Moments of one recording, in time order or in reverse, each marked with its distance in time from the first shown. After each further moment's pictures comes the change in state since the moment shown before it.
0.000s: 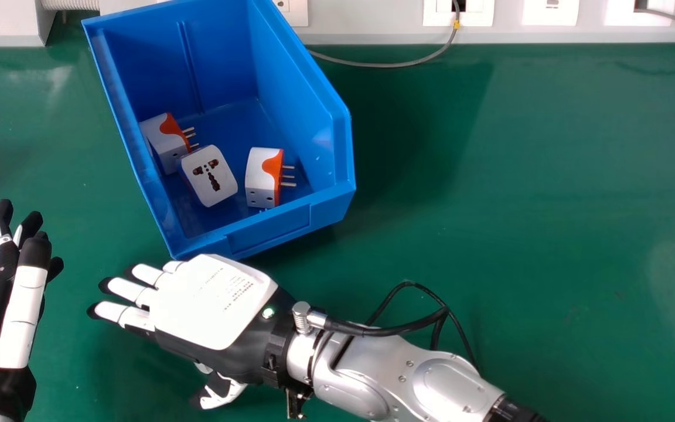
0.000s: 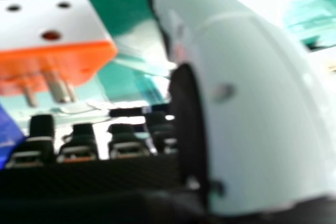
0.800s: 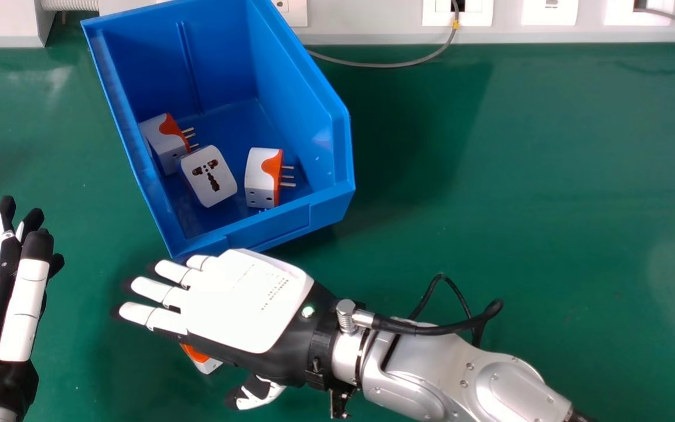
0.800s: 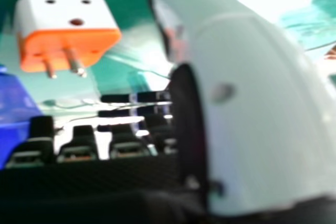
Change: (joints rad) left arm -0.023 0.007 -0.001 0.026 0.001 0.005 0.002; right arm 0.091 -0.174 -0.047 -0.302 0.004 -0.022 0.123
